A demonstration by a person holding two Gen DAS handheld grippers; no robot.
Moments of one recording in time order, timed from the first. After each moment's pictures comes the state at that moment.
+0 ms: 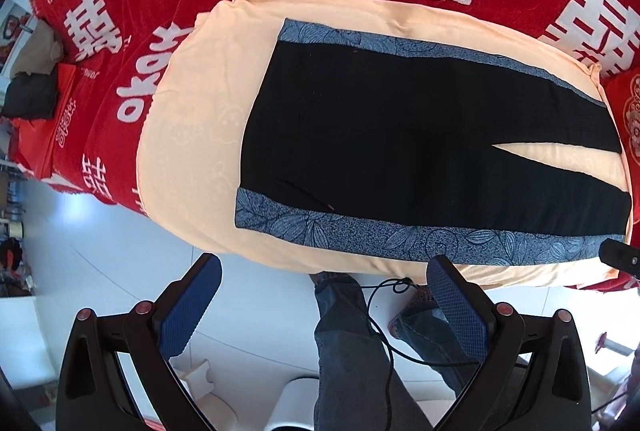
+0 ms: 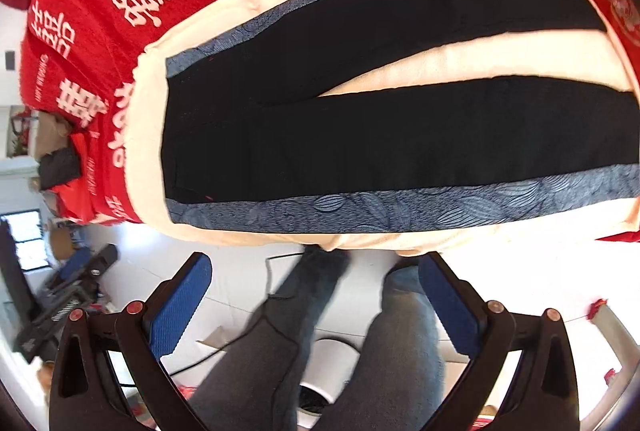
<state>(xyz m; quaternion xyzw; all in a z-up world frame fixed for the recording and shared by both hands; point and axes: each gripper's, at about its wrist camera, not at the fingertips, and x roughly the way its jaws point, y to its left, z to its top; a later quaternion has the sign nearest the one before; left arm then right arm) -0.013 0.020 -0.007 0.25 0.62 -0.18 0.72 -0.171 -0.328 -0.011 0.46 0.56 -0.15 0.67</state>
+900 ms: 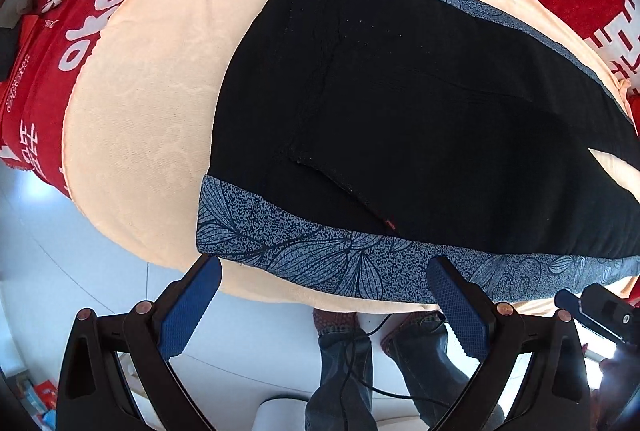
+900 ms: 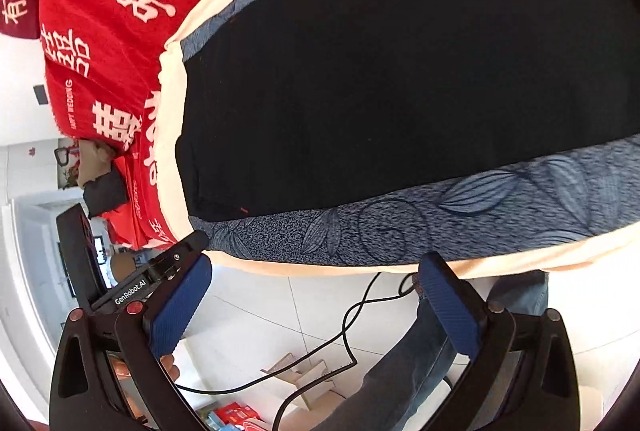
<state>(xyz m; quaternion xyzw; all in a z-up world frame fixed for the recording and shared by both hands) 0.050 0.061 -0.160 0.19 0.65 -0.22 0.71 -0.098 -0.246 -0.159 0.53 0.48 -0.09 0.69</state>
